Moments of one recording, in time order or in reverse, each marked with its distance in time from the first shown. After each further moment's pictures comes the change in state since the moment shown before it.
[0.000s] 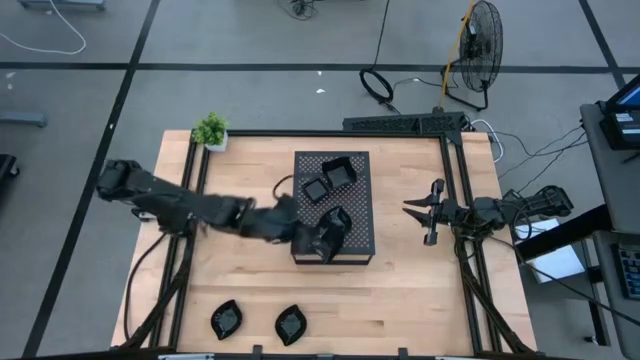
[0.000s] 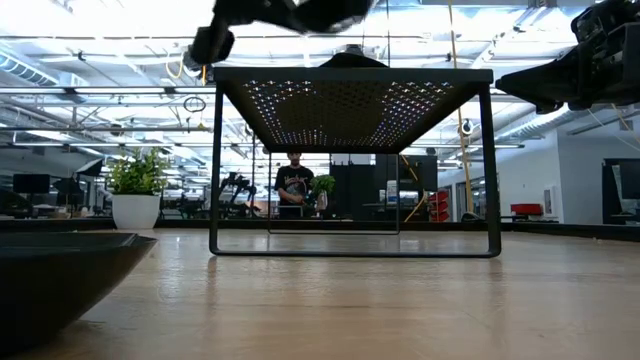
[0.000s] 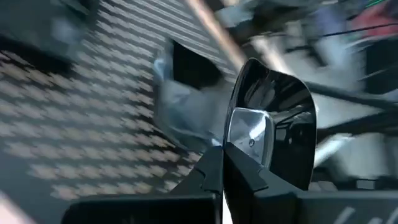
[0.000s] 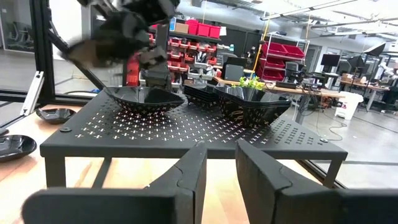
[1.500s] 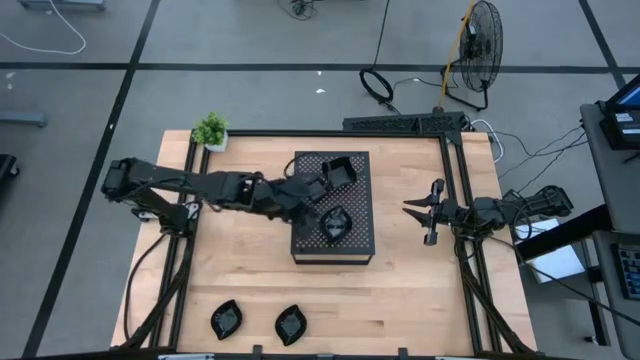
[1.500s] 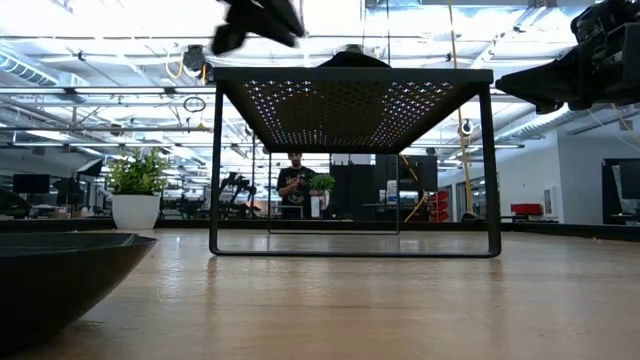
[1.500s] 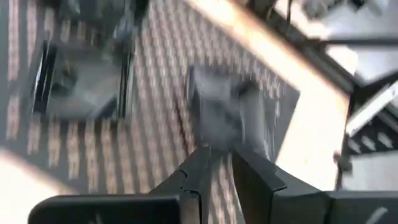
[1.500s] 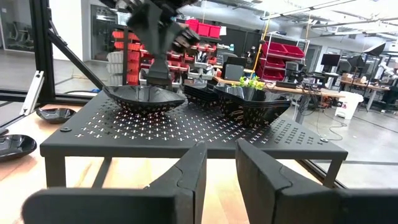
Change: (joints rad) left arm 0.137 0.036 0.196 -0.320 0.143 0.323; right arm 0.000 0.000 0.000 -0.001 0.000 0.000
